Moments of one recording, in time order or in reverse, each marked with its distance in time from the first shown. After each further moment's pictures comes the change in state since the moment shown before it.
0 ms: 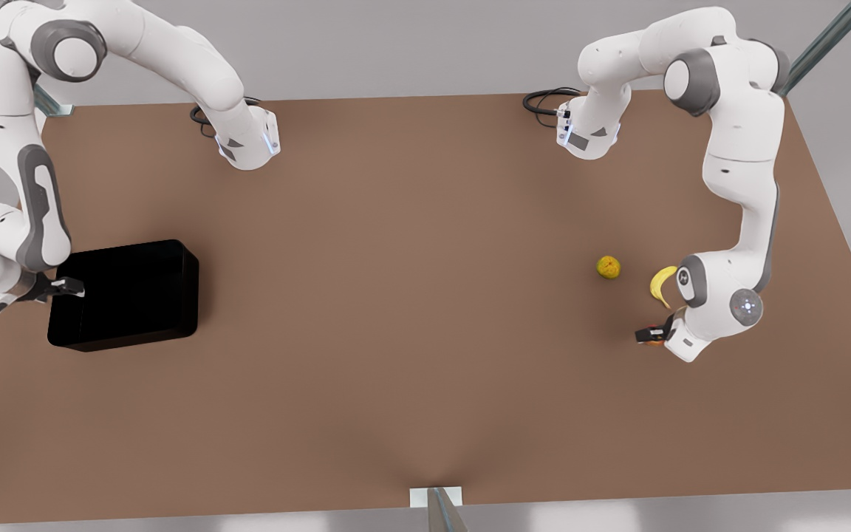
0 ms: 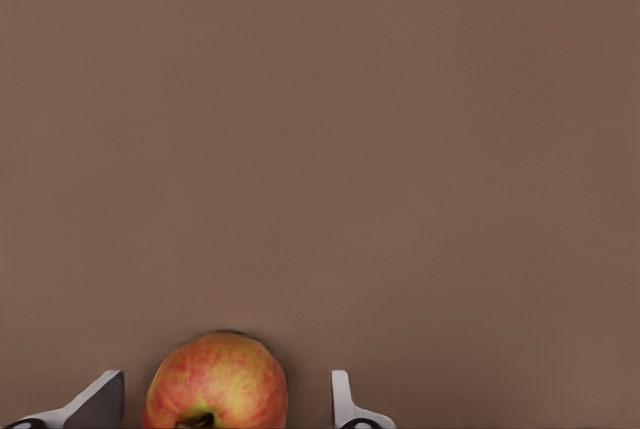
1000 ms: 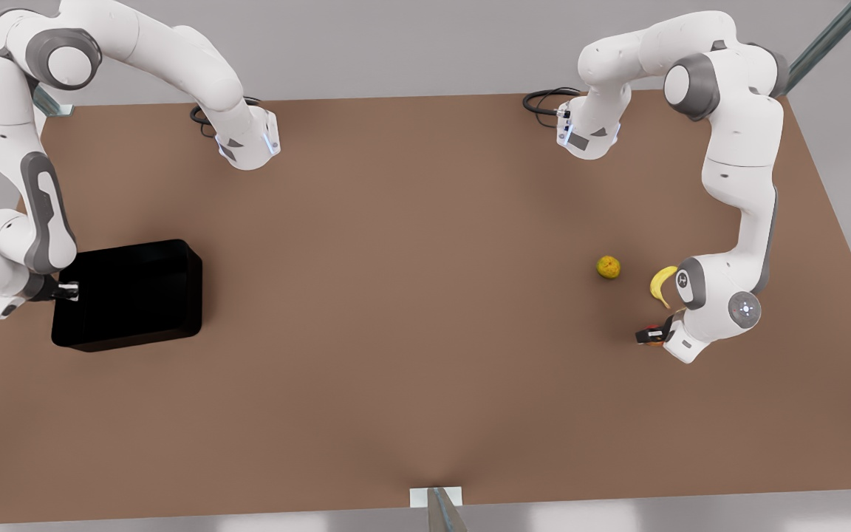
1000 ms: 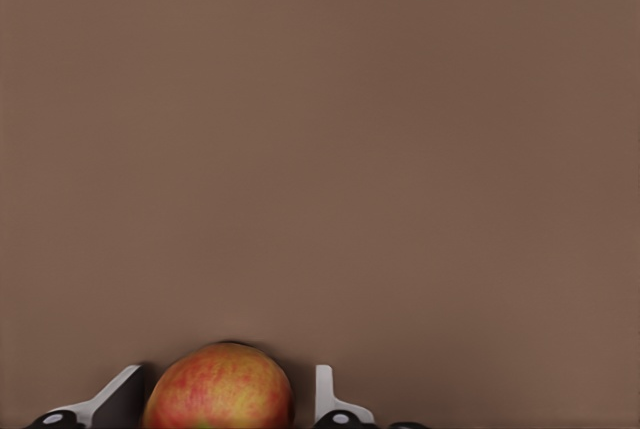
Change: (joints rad) left arm 0.002 0.022 0.002 0.011 0.001 0.005 0.006; right arm -0.032 0.050 0.015 0.011 -0.039 0.009 0.030
